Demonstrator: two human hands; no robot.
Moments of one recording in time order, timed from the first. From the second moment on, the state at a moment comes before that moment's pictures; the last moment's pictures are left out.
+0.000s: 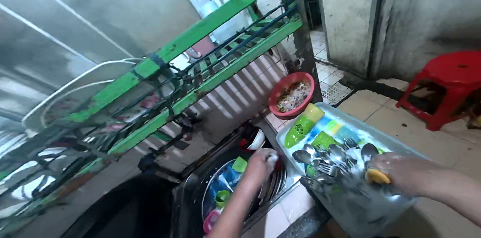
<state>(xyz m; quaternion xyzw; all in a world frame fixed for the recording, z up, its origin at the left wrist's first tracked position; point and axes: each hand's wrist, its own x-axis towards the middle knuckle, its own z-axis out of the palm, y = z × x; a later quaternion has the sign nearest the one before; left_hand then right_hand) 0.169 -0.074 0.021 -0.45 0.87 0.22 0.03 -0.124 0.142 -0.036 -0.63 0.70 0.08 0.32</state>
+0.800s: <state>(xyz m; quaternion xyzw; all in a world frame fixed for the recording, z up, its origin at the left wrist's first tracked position) 0.080 -0.008 0.111 -0.34 0.91 0.21 -0.07 -0.069 0.099 0.031 -0.38 0.52 -0.50 0.57</state>
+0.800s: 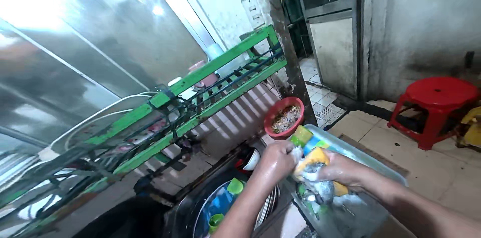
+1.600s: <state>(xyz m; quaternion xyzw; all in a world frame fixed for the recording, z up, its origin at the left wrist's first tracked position) 0.043 0.038 0.027 -0.49 0.74 0.46 -0.10 -0.100 0.096 0.006 -0.31 0.66 -0.52 0.45</state>
